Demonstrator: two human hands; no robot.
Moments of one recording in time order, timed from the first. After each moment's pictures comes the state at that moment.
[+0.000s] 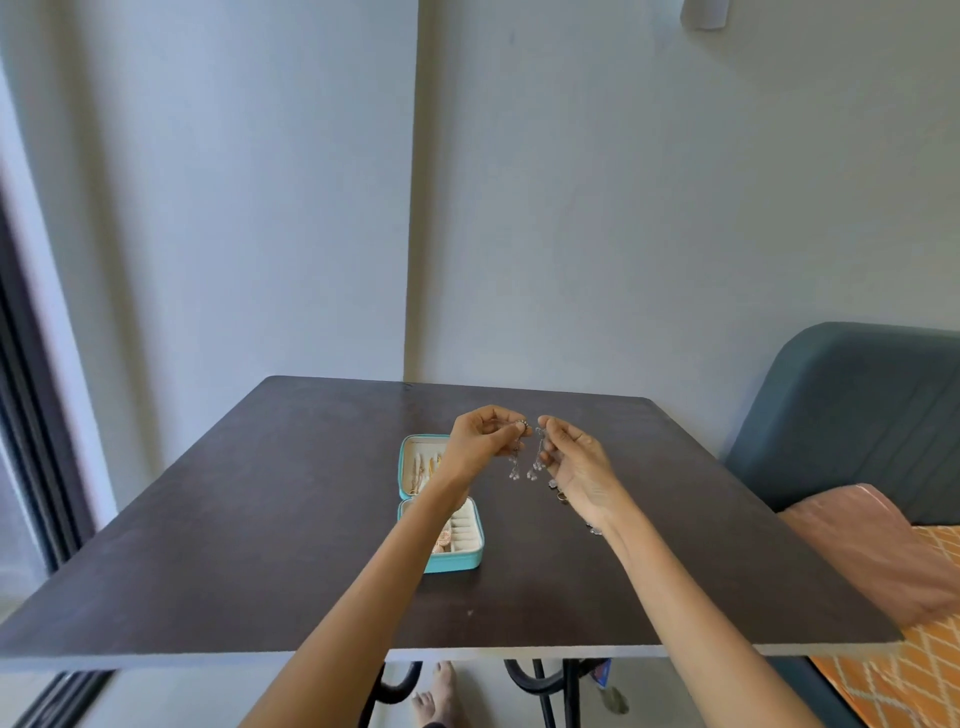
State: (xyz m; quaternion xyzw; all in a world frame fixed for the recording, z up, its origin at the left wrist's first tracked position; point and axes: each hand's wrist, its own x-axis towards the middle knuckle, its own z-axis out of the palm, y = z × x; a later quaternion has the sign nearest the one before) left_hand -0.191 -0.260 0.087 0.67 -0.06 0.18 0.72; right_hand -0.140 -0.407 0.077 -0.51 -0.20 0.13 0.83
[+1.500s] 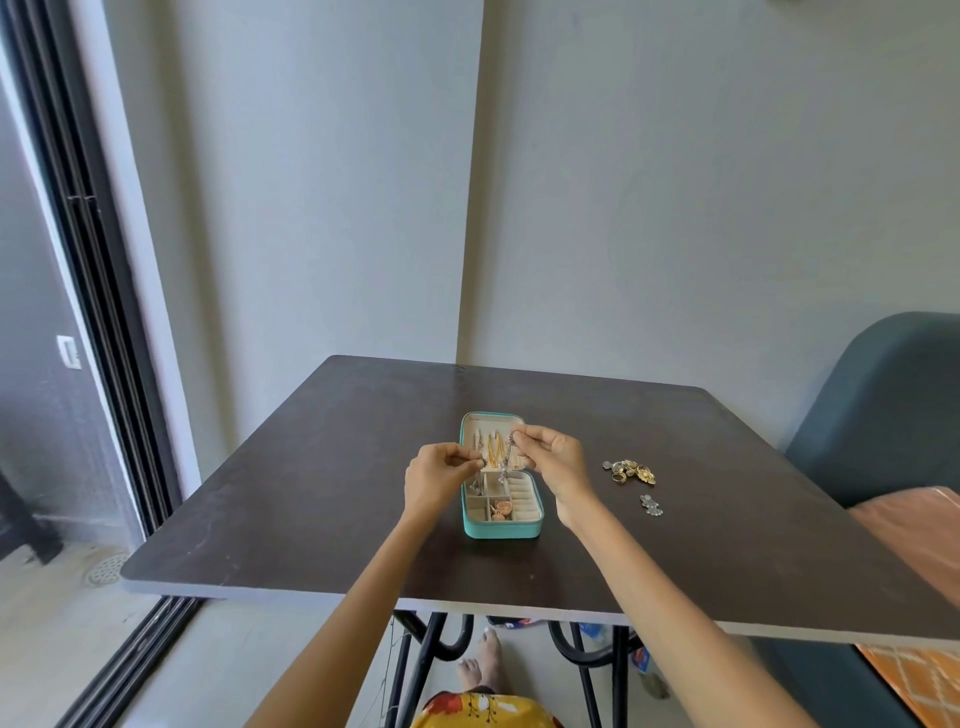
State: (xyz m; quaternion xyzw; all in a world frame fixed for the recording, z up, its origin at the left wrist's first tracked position) left_hand -0.245 -0.172 0.014 0.81 0.18 0.25 0.51; right_hand -0.192 -0.322 0.051 -0.67 -0.16 0.07 0.72
